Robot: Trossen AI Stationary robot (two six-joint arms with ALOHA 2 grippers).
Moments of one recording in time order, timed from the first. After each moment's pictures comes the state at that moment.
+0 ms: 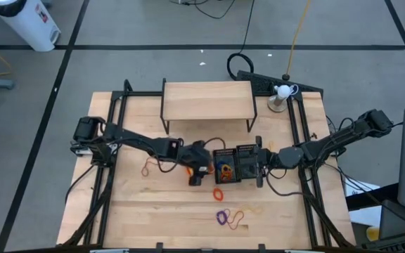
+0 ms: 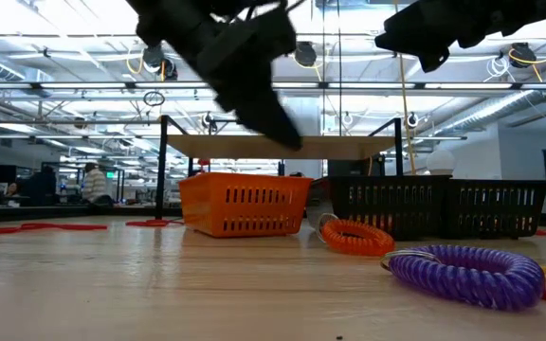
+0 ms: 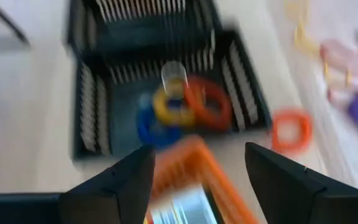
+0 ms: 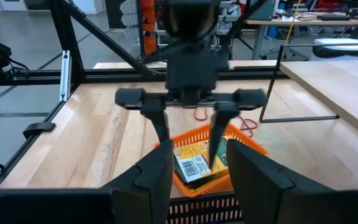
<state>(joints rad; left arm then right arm) -0.11 1.77 1.13 -0.13 0.01 0.01 0.36 1.01 0.49 0.31 0.39 0.11</state>
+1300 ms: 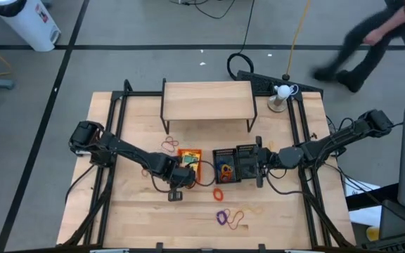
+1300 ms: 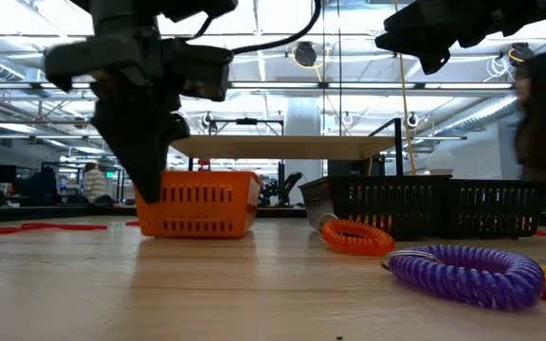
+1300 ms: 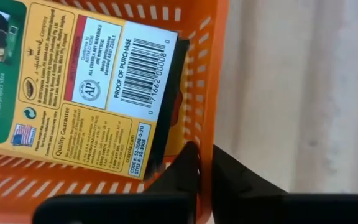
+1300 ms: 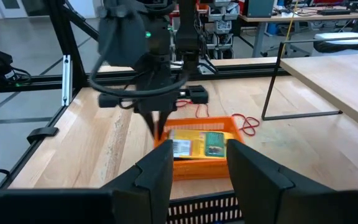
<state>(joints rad) -0.29 1.77 1.14 -0.68 0.04 -0.35 0.36 1.01 0.49 0.31 0.39 0.15</state>
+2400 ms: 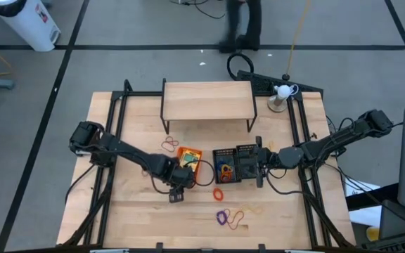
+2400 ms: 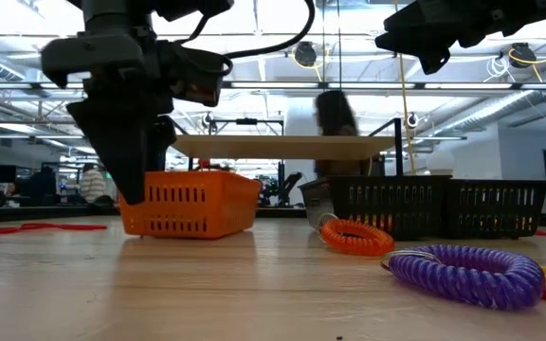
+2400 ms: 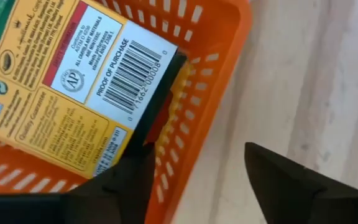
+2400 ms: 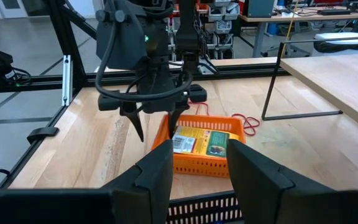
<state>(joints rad) -0.30 1.77 1.13 -0.68 0.00 -0.46 0.36 1.01 0.49 0.31 0.39 0.15</state>
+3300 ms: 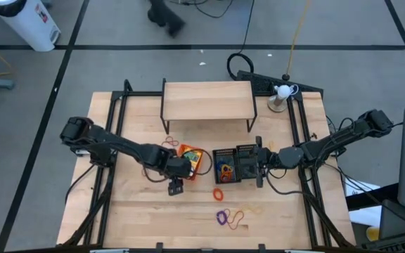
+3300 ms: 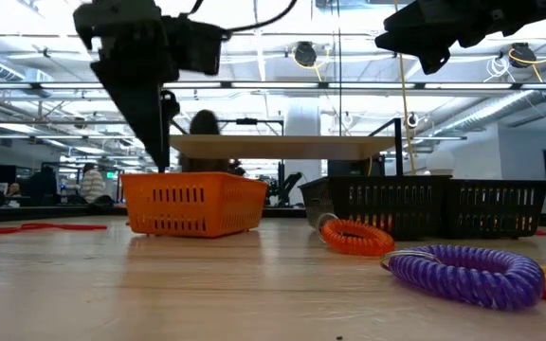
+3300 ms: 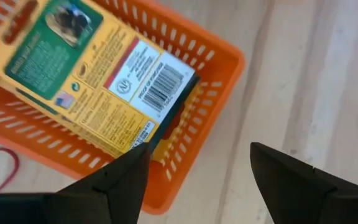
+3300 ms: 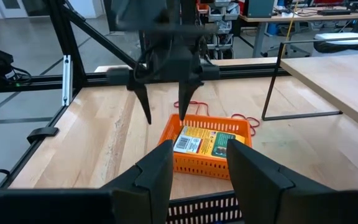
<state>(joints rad) -0.24 1.65 1.13 -0.71 -0.01 -0.45 0.36 1.01 0.49 0.31 0.39 0.14</state>
